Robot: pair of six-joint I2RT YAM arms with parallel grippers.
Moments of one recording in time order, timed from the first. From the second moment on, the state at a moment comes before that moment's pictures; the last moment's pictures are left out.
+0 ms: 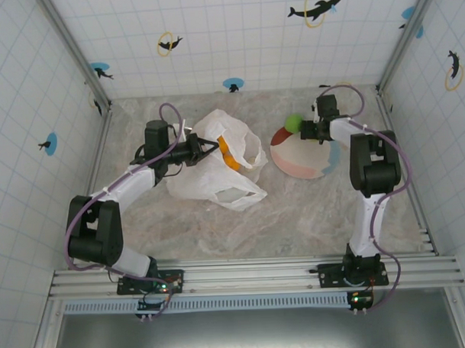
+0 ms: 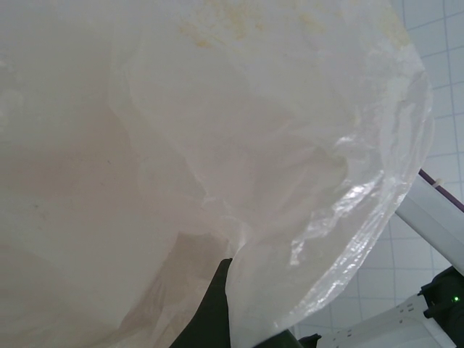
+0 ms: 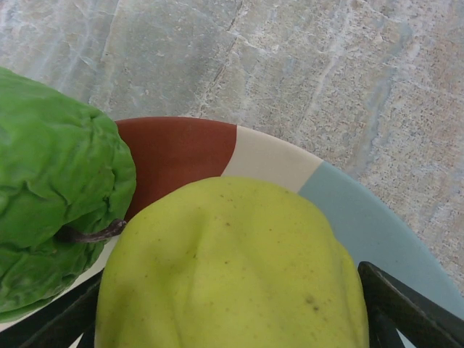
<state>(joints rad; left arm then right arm) -0.26 1.51 0.90 0.13 0.91 -0.86 0.12 2.10 1.44 -0.31 -0.01 0.12</state>
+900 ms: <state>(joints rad) -0.26 1.51 0.90 0.13 0.91 -0.86 0.28 1.35 0.79 -0.11 -0.19 0.22</state>
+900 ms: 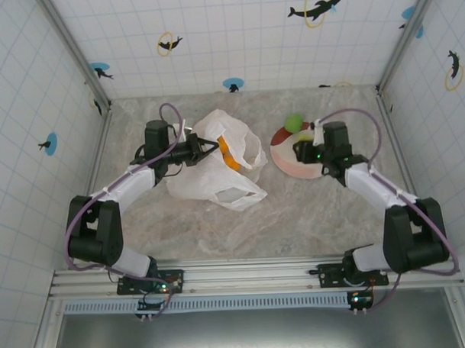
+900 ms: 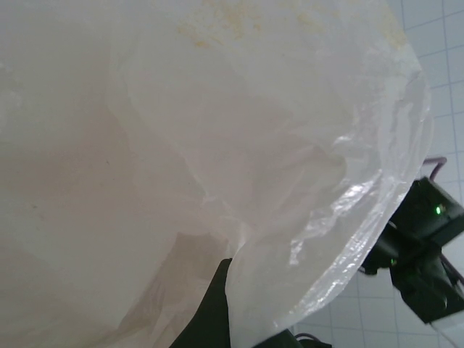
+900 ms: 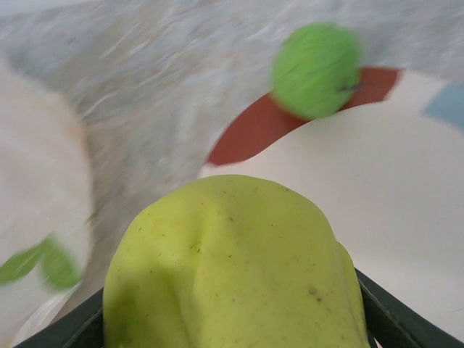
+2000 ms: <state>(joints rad) -0.28 1.51 0.90 0.13 0.91 -0.85 0.69 1.52 0.76 0.28 -0.48 0.33</state>
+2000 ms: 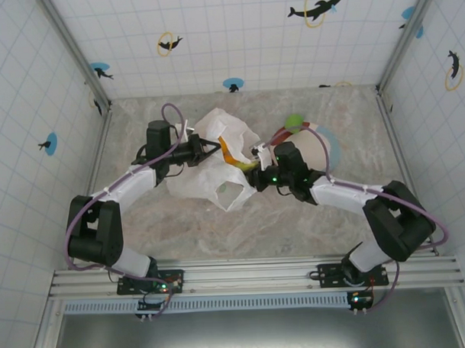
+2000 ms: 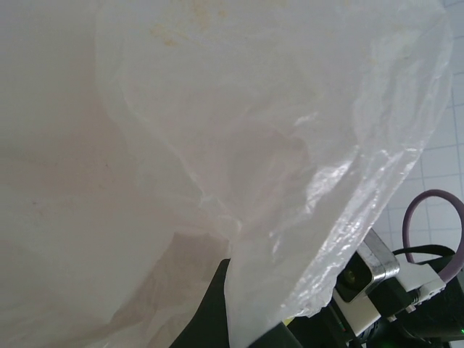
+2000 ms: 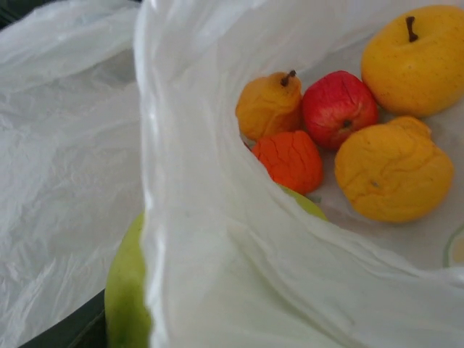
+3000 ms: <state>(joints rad) -0.28 1.51 0.94 0.11 0.92 -0.84 0.81 1.95 1.07 0.50 -0.17 0.60</state>
